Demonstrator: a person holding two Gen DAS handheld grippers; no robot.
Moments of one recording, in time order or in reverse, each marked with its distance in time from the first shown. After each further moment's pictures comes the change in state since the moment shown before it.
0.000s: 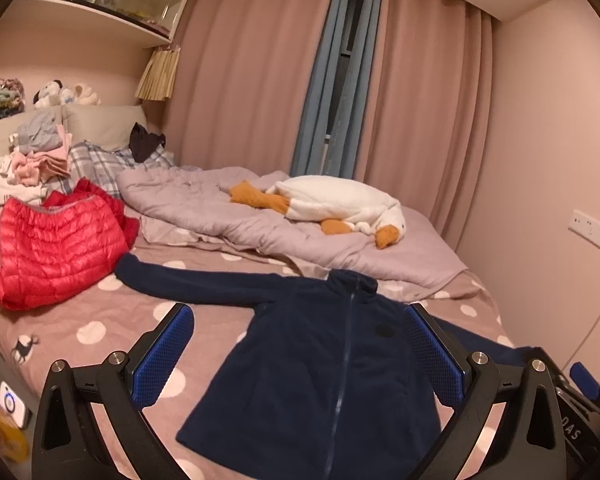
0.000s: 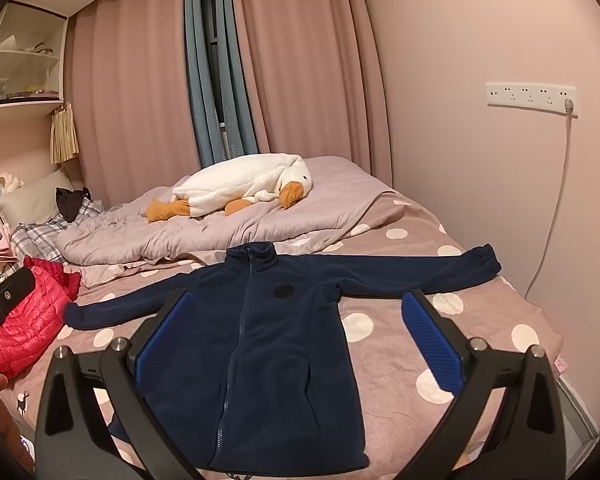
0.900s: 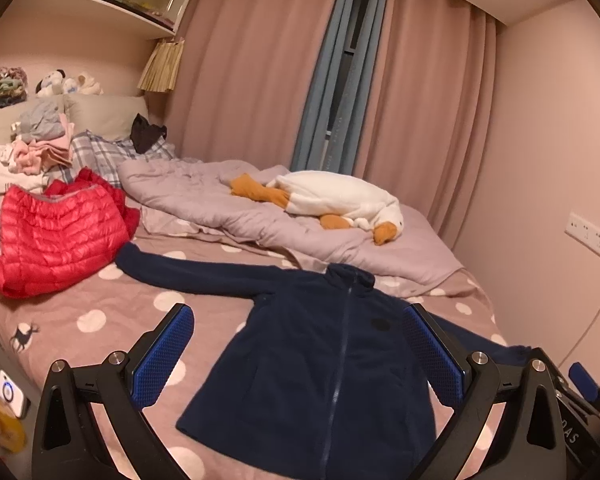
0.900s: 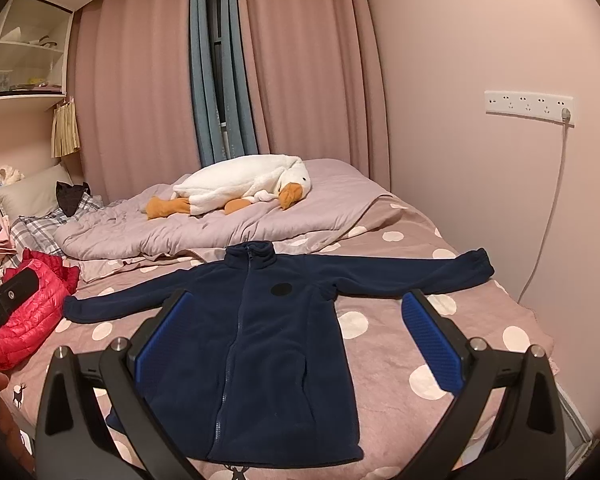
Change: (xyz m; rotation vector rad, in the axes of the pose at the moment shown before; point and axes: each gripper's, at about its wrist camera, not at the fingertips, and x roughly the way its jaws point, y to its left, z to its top) left arm -0.012 0.010 -0.007 -0.022 0.012 -0.020; right arm -0.015 0.003 0.000 -0.024 -0.002 -0.007
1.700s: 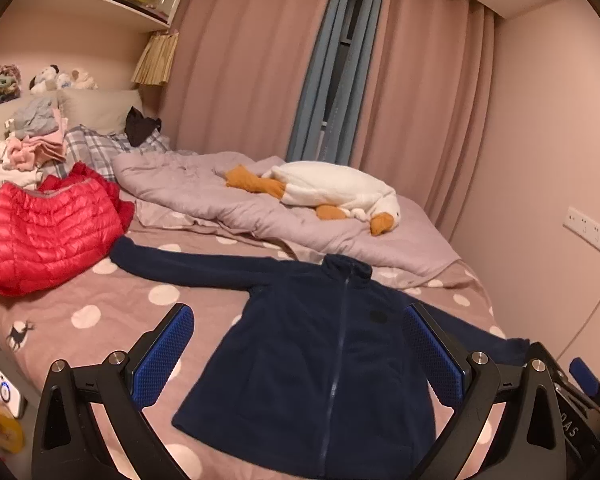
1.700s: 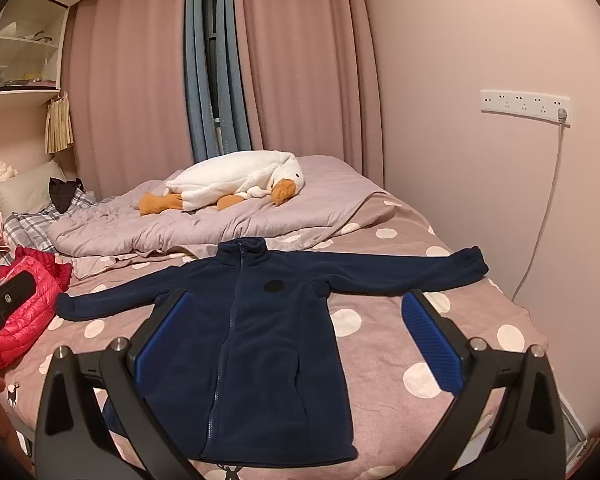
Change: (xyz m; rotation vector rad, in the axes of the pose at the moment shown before) left arm 0.007 0.003 0.000 0.005 0.036 -0.016; right arm 0.005 0.002 0.002 -0.007 0.016 -0.034
